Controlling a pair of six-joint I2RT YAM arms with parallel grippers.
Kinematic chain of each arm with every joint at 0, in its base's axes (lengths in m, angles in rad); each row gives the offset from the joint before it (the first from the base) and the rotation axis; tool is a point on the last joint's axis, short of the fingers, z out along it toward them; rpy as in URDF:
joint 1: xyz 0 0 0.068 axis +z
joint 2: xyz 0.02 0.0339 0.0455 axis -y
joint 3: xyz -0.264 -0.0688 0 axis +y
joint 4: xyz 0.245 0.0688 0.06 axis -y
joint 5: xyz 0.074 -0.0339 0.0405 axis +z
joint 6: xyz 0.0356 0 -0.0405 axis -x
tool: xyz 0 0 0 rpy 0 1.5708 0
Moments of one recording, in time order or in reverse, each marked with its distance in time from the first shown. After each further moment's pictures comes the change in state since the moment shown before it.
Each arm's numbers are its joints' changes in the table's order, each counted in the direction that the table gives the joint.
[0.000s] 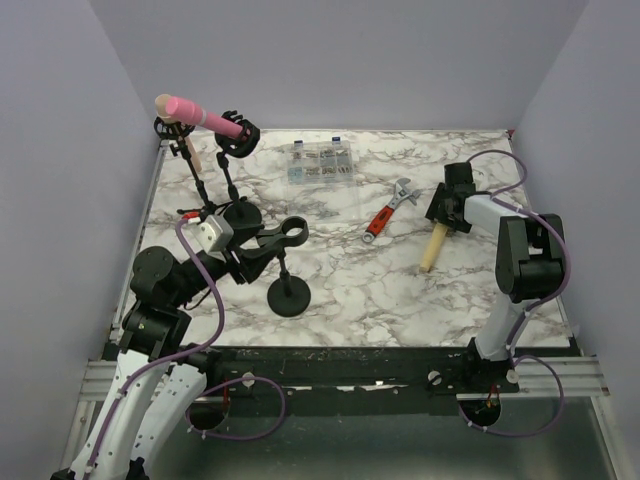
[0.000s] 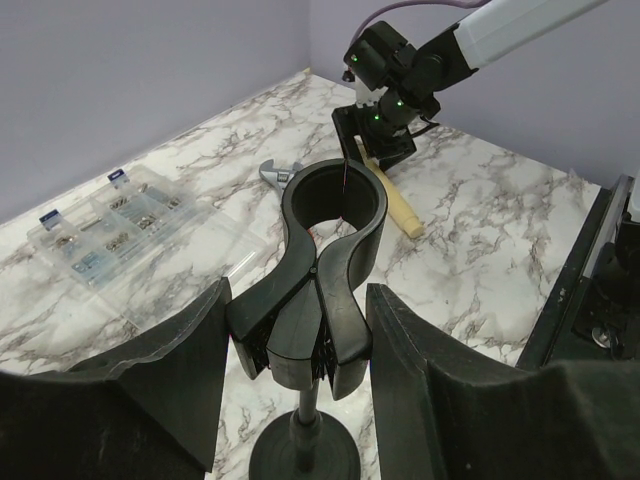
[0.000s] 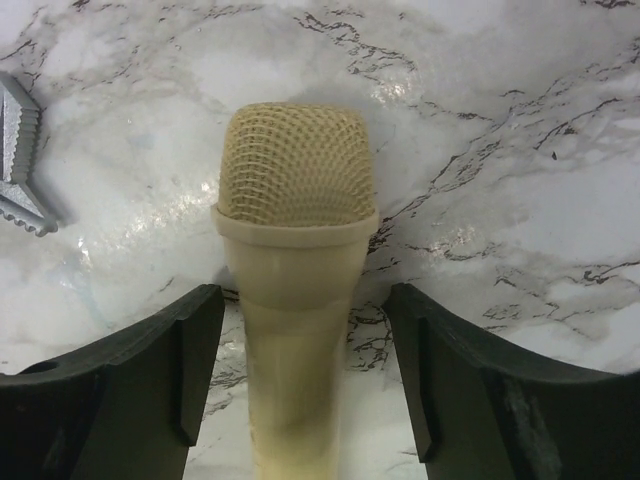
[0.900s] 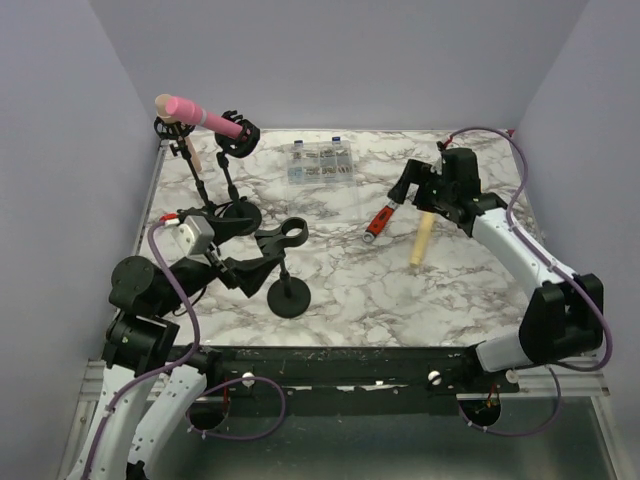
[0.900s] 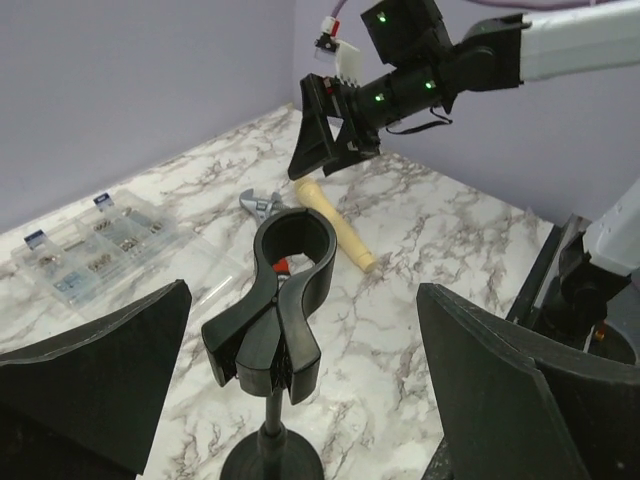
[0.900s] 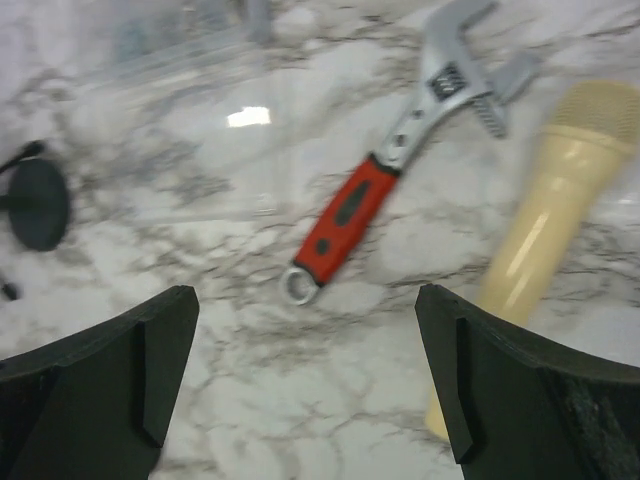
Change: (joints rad) left arm 0.000 0.040 -0.075 -0.059 -0.005 0.085; right arm 0.165 0.374 0.020 -0.029 0.315 0.023
